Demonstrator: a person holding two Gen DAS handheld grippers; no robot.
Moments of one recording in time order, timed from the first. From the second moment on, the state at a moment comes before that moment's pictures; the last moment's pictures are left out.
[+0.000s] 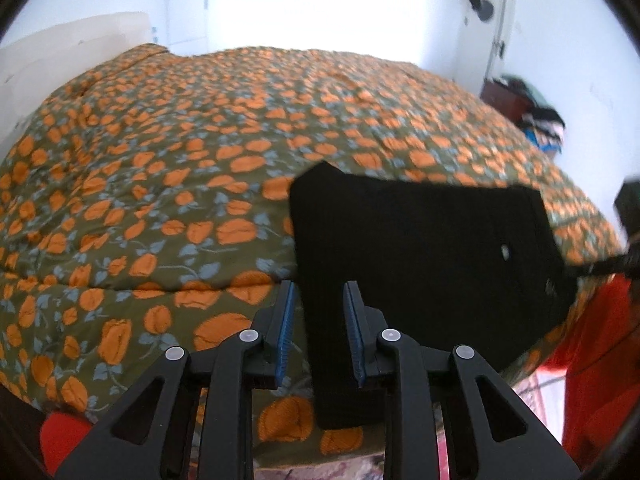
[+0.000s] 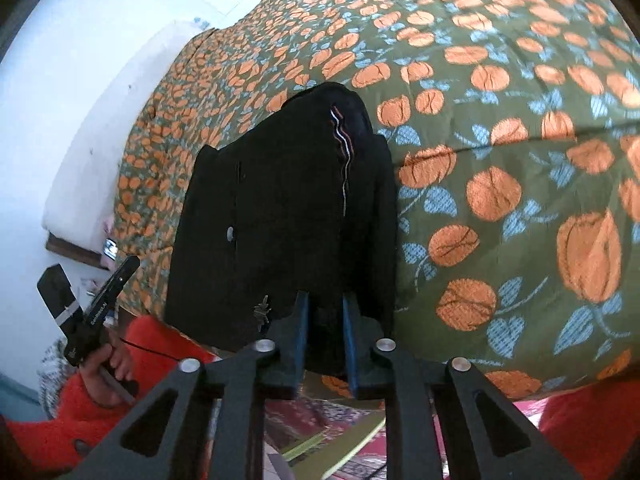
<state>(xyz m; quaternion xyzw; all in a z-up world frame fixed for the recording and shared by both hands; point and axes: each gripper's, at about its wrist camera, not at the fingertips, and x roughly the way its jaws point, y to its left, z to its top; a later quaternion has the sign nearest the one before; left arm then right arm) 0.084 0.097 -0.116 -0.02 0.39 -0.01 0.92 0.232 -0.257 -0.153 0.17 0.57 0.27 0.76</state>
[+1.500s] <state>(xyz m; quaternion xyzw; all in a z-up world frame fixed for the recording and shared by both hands) 0.136 0.142 -0.173 -0.18 0.55 -0.10 0.81 0.225 -0.235 -0.114 0.09 0.54 0.31 0.78</state>
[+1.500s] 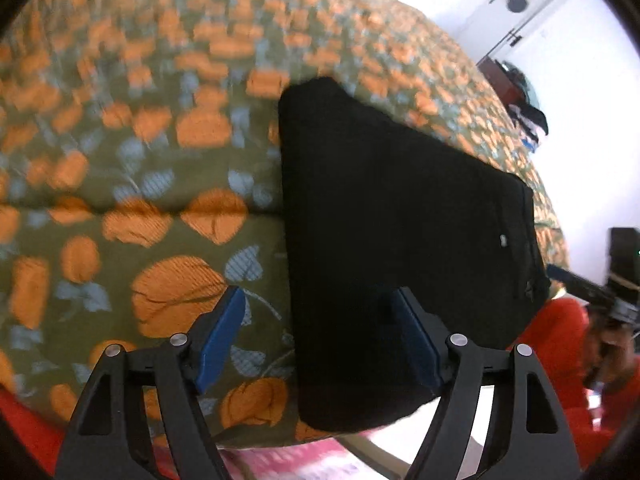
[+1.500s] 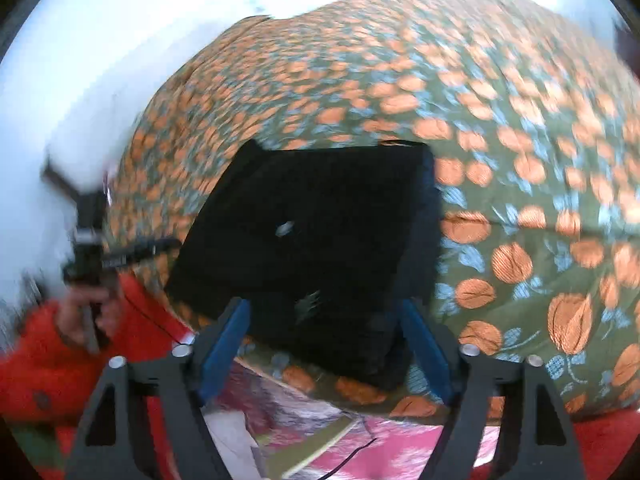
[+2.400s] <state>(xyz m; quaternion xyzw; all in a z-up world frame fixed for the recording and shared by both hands) 0.254 0.085 -0.057 -0.09 0.42 -0.12 0.90 0.367 -0.170 -0.055 0.09 0.48 0.37 0.79</state>
